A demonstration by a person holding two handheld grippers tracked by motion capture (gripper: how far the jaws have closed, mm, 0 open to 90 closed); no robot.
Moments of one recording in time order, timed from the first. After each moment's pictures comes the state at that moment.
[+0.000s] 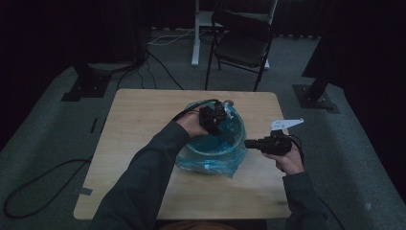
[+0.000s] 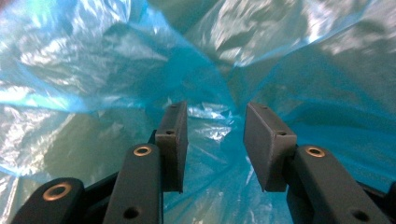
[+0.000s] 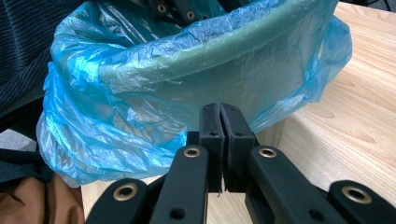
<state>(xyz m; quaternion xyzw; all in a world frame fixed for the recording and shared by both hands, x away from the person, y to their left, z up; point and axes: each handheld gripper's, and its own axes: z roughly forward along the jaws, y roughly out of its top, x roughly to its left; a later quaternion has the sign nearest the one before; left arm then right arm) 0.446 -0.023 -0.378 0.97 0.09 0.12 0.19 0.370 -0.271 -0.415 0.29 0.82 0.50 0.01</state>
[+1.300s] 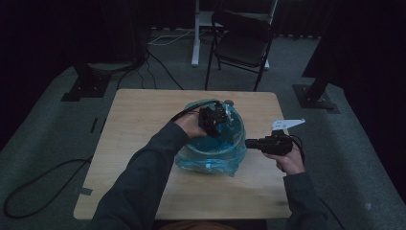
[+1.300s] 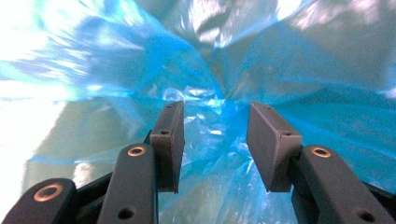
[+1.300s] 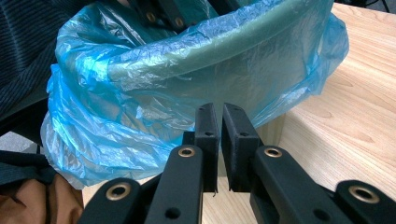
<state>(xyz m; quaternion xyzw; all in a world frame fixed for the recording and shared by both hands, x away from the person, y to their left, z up) 0.437 -0.019 -0.368 0.97 0.07 0.14 0.18 0.370 -0.273 -0.415 0.29 0.81 0.50 0.01</state>
